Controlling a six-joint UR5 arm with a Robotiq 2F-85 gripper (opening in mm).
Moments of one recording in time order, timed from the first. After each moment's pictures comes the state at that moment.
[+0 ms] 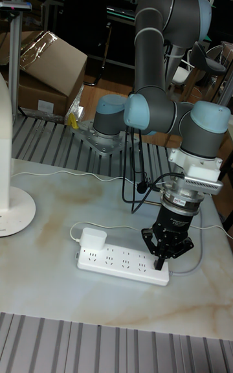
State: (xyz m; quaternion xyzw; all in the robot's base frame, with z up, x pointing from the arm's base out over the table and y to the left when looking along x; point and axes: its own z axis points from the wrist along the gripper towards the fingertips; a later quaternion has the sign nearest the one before) arm 0.633 0.160 0.036 0.02 0.99 0.00 0.14
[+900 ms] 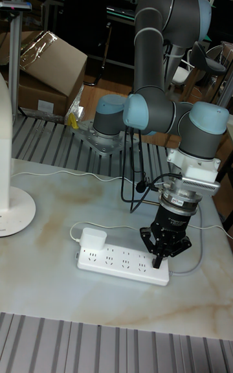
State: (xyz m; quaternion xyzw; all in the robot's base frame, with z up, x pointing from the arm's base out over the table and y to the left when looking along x) arm 0.627 0.157 0.032 0.02 0.99 0.00 0.13
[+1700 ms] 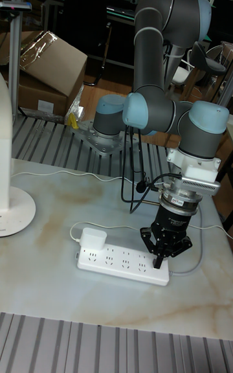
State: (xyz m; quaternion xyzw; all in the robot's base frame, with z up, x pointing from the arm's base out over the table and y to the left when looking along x) arm 0.629 0.157 0.035 0.02 0.99 0.01 0.13
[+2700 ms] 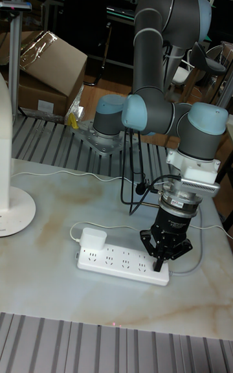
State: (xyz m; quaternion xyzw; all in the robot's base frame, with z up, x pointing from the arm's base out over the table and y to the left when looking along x) arm 0.637 0.157 0.032 0.03 0.99 0.01 0.14
